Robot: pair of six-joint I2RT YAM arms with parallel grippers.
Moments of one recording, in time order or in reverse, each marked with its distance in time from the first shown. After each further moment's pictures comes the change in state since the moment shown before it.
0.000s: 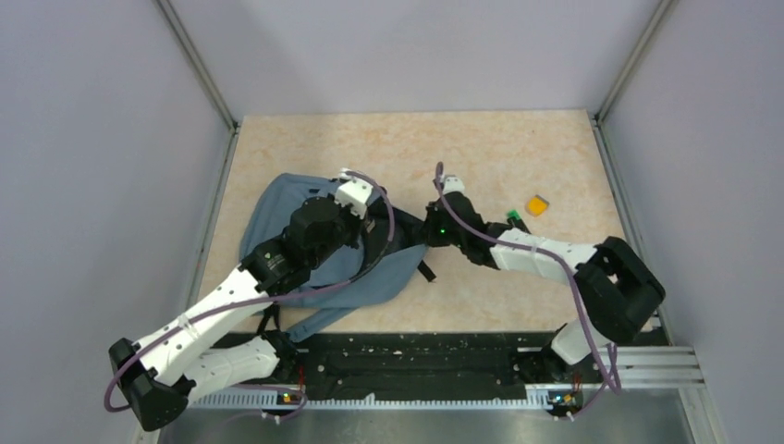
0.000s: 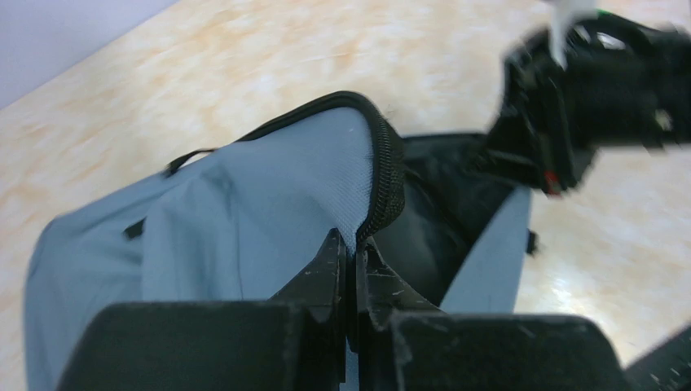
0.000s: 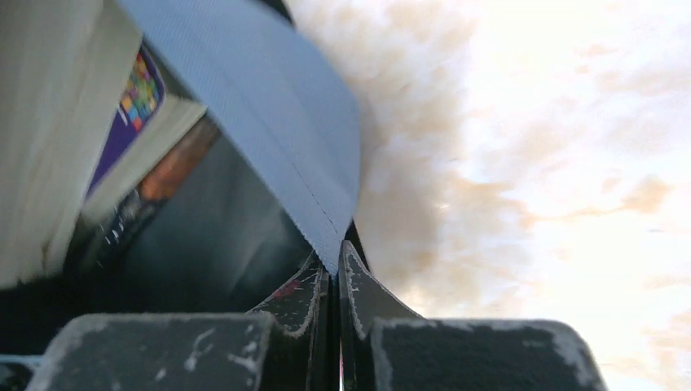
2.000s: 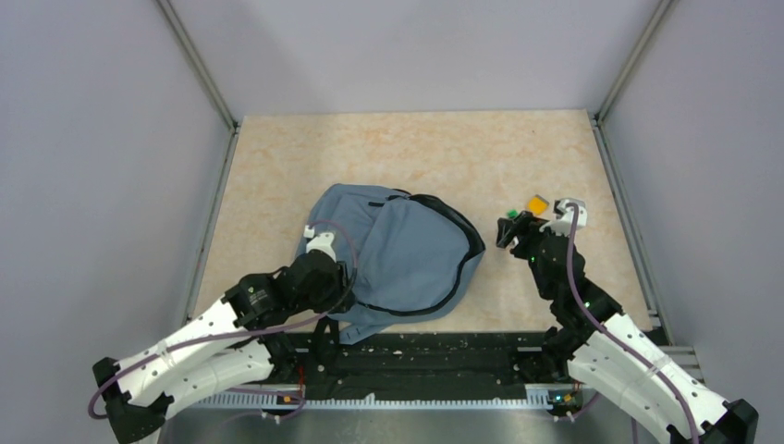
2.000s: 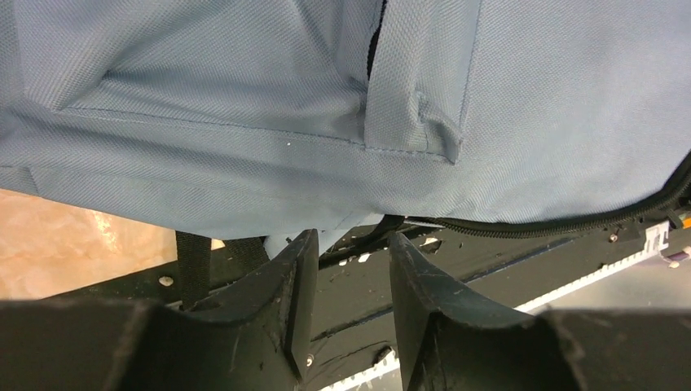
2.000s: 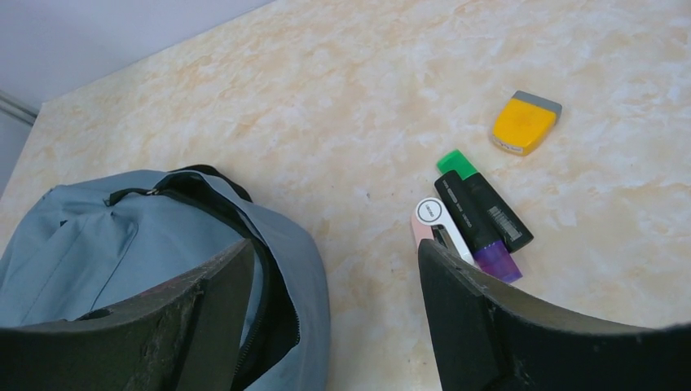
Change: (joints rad) left arm -0.145 -0.225 -0.190 -0.563 0.160 -0.841; right arm -0.214 -1.012 -0.412 -0.192 0.402 -0.070
